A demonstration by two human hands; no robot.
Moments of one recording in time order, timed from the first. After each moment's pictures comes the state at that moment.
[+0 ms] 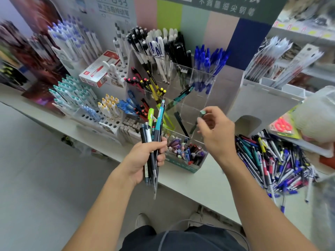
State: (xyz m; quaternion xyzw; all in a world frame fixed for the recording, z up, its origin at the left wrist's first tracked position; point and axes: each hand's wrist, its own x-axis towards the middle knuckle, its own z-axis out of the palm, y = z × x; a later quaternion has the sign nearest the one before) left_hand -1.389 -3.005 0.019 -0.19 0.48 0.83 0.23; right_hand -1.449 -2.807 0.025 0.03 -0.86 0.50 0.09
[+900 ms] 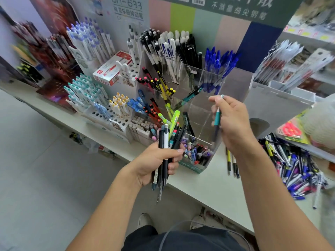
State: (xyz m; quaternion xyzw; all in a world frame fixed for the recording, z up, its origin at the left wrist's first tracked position) left_hand -1.371 -3.003 0.034 -0.10 0.49 0.81 0.30; right_hand -1.462 -2.814 0.080 -0.08 -0.73 0.68 -0.04
